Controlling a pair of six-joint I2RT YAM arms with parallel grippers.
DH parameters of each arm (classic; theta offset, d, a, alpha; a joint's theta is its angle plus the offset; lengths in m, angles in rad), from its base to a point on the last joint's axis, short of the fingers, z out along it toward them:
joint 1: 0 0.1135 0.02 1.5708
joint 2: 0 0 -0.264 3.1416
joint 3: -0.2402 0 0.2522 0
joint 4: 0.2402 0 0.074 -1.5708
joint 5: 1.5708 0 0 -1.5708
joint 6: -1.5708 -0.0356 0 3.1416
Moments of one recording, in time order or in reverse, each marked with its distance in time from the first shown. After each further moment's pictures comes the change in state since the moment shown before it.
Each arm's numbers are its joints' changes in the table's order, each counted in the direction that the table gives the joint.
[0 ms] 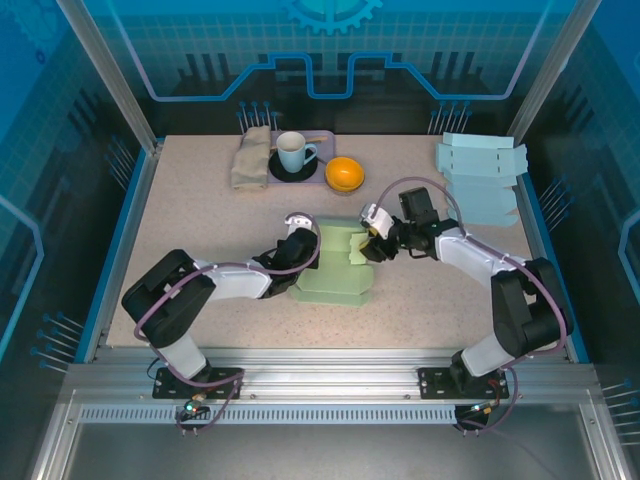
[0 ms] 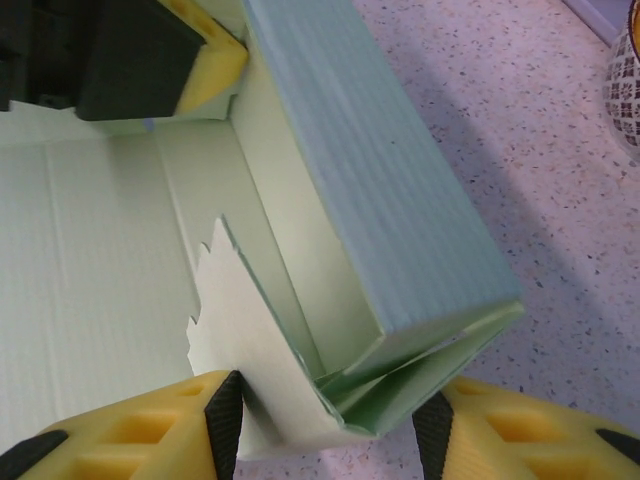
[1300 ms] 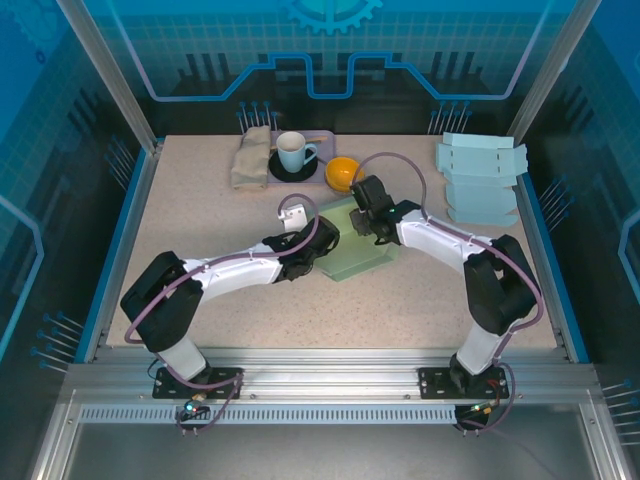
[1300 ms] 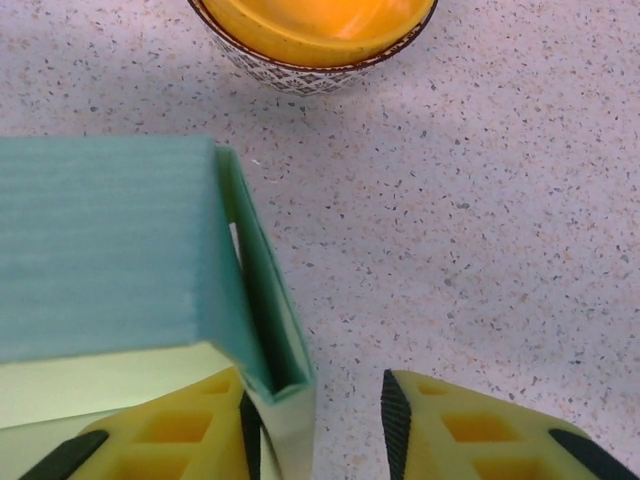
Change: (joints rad) left arm -0.060 0.019 -0.276 0.555 -0.138 0.522; right arm 0.208 -0.193 -0.299 0.144 0.792 -0.693
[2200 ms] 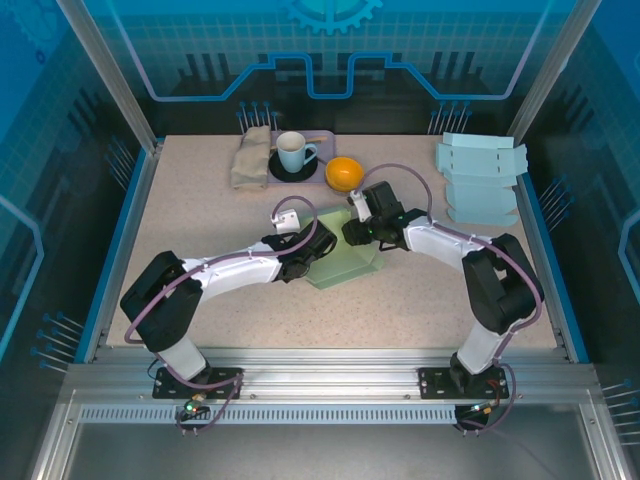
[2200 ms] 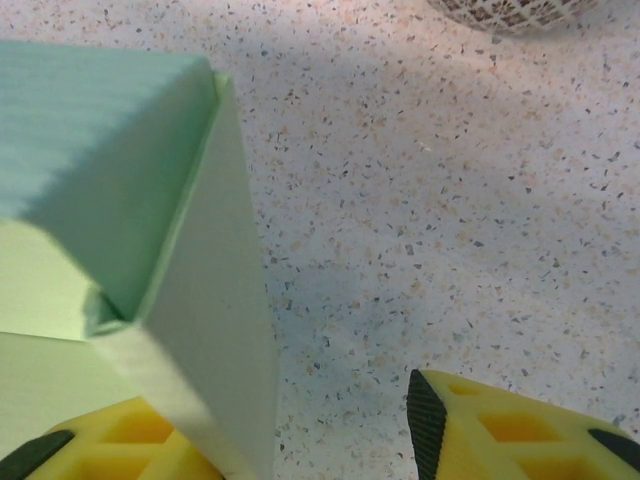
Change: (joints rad) left arm 0.009 -0.002 -0.008 0.160 -0.053 0.033; right arm -0.058 -0.001 0.121 -0.152 -0.394 0.045
